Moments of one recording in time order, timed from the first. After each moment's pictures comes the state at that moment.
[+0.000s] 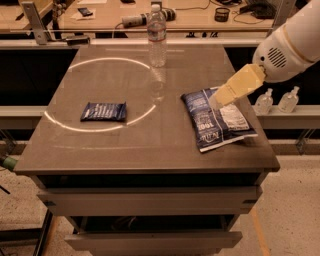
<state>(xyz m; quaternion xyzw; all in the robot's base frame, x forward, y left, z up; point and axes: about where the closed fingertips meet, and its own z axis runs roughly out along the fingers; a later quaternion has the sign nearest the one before) 0.522 -0.179 0.941 -0.33 0.91 0.13 0.24</state>
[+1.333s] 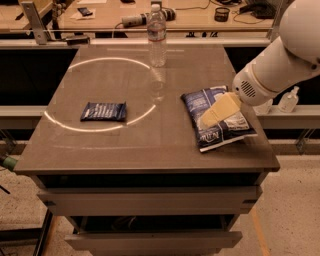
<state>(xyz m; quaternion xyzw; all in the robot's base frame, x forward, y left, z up) 0.542 -0.174 0.873 -0.33 0.91 0.07 0.24</state>
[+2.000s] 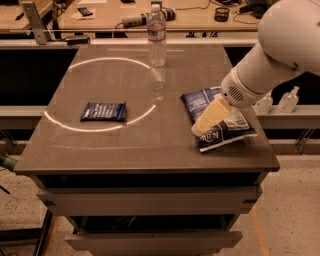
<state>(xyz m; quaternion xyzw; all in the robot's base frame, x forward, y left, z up) 0.547 -0.153 0.860 -0.39 0.89 0.04 0.23</state>
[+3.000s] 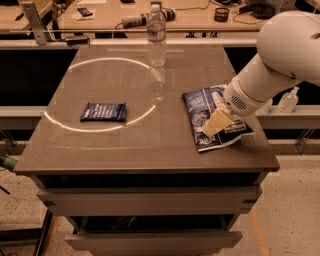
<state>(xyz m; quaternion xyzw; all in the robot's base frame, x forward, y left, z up) 0.543 -0.164 0.838 -0.41 0.89 0.04 0.21</state>
